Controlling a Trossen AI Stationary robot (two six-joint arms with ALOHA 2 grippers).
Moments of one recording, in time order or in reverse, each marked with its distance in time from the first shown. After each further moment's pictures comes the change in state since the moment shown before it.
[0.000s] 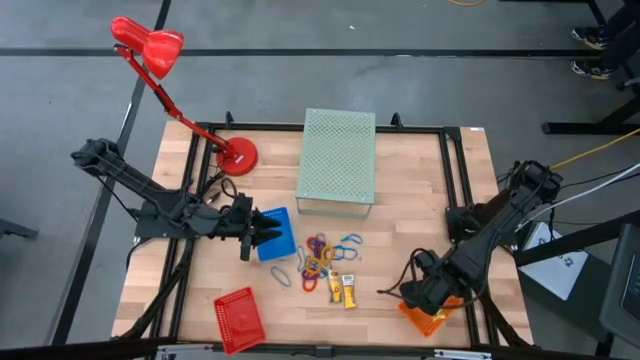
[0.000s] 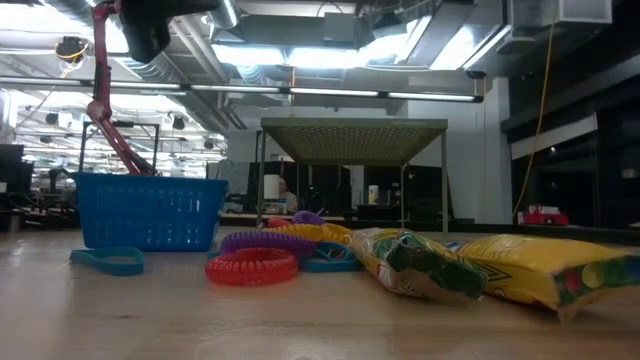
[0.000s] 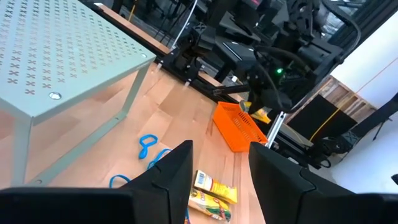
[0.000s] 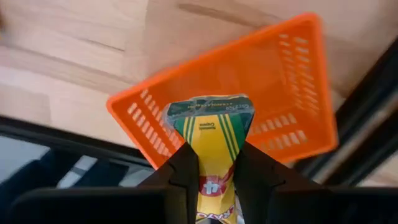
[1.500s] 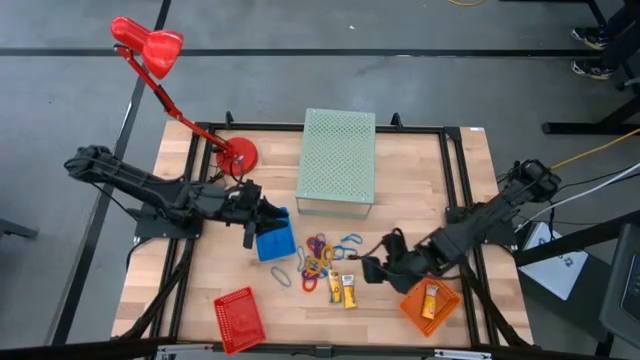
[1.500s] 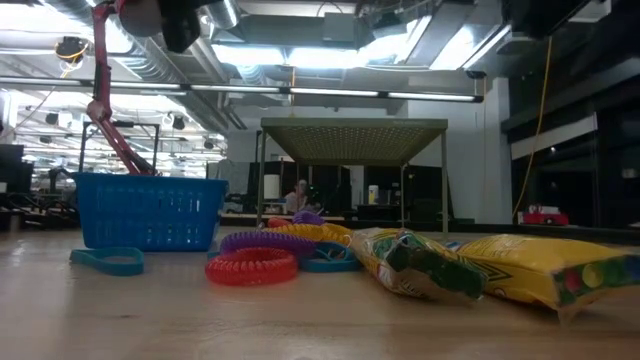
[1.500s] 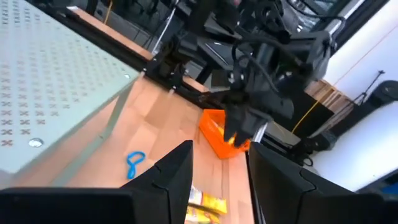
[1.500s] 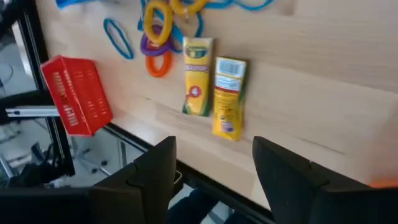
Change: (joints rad) left arm 0.201 0.000 0.077 -0.031 0.278 0.071; right arm -0.209 0.015 -0.014 0.452 0.378 -0.136
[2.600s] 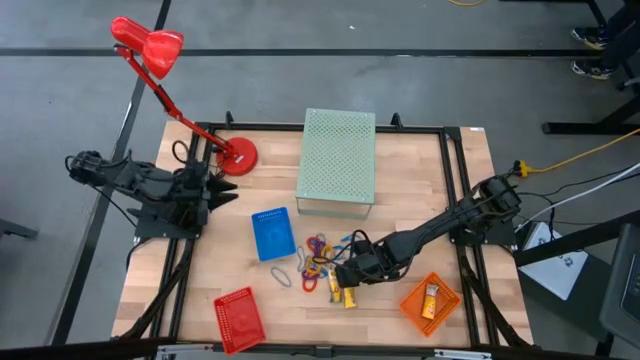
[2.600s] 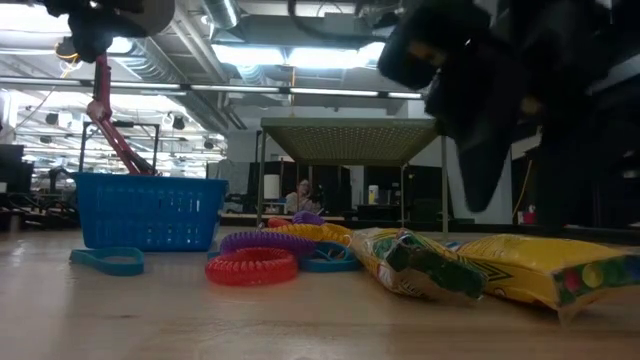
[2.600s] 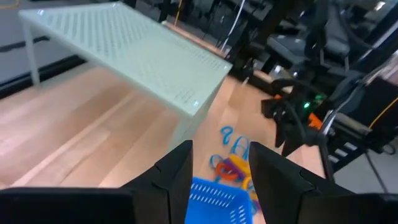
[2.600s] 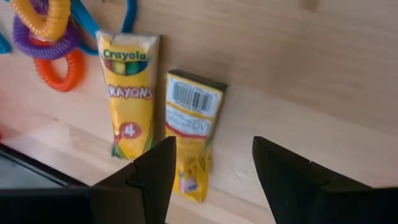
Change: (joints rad) left arm -0.077 -0.558 -0.001 -0.782 -0.284 0.039; right arm -0.165 0.344 0.078 0.074 -0.290 -0.173
